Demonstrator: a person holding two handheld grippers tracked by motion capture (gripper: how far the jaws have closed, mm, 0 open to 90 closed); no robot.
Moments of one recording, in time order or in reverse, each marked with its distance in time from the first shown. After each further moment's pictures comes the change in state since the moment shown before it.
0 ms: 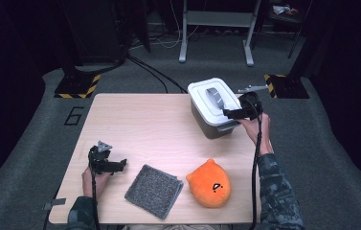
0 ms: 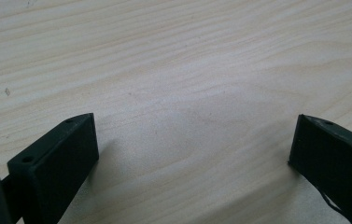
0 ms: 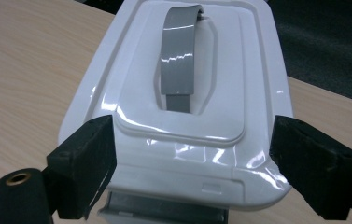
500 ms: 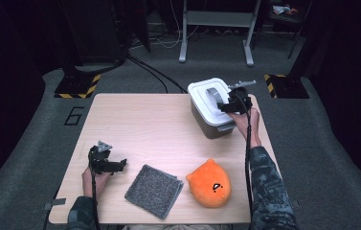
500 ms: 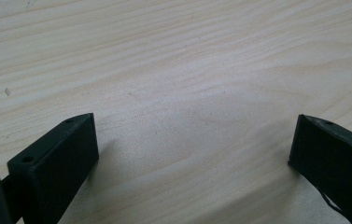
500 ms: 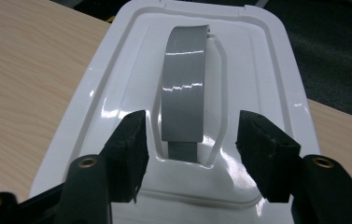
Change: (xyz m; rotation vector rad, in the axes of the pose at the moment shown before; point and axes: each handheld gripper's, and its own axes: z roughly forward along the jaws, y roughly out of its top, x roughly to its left) left arm 0.000 0.000 0.000 0.000 0.000 0.000; right arm 0.009 0.016 0.036 -0.002 -0.026 0.003
